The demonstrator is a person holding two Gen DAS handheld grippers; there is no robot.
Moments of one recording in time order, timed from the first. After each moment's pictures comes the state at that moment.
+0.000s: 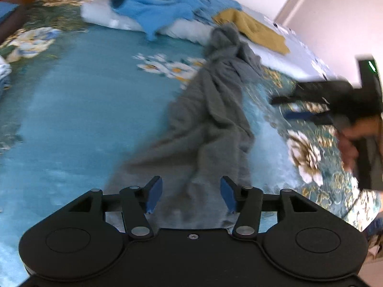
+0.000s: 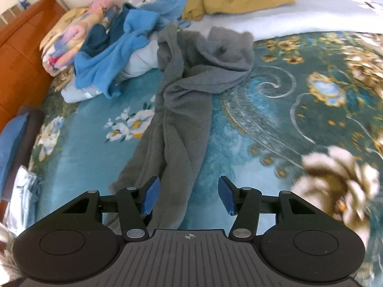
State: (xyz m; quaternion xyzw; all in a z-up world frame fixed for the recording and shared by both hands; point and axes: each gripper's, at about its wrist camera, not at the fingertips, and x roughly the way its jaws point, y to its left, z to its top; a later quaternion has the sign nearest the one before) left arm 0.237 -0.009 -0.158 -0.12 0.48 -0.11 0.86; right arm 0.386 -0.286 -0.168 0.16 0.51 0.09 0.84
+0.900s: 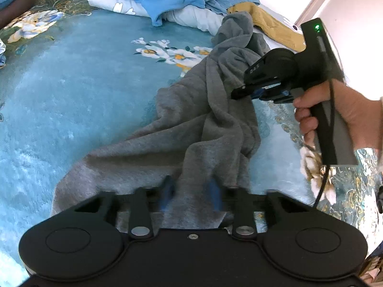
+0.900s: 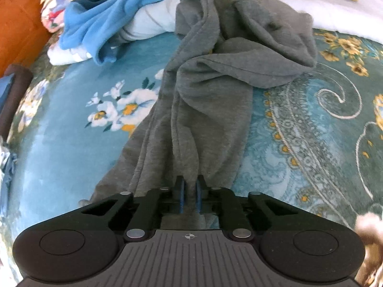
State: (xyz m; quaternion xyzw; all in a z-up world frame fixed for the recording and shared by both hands) left arm 0.257 -0.046 -0.194 -0.14 0.49 -0.05 0.86; right arm 0.468 -0.233 -0.229 0.08 0.57 0.12 0.81
